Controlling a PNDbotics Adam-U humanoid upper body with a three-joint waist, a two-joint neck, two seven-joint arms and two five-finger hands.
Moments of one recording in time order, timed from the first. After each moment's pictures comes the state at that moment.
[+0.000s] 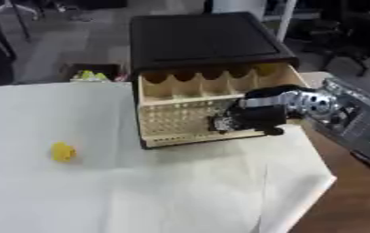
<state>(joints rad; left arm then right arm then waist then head) -0.48 0.54 0.00 -1.98 -0.13 0.02 0.57 -0.52 -1.15 0.31 -1.93 0.06 0.52 0.72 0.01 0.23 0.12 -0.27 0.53</state>
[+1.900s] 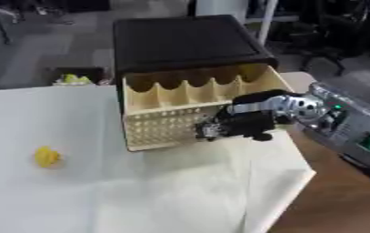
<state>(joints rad) -0.48 0.54 0.00 -1.98 -0.13 0.02 0.57 -0.47 -1.16 0.29 -1.98 0.02 0.53 0.71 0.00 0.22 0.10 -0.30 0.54</state>
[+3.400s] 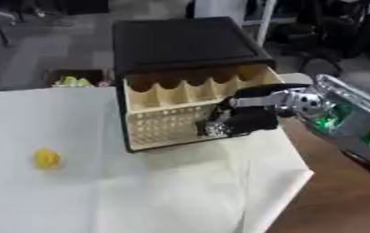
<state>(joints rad) -0.48 0.55 0.00 -1.98 -0.13 0.02 0.57 -0.47 -1.16 0.25 -1.99 0.18 0.47 0.77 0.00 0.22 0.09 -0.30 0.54</state>
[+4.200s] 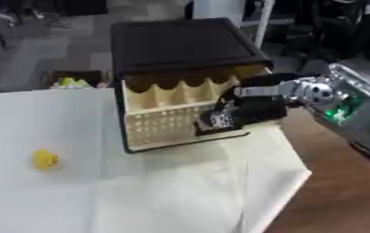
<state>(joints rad) -0.48 0.55 0.01 -1.98 -0.14 0.01 0.57 -0.47 -1.16 0.18 -1.99 0.15 0.40 0.73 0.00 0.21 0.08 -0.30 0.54</state>
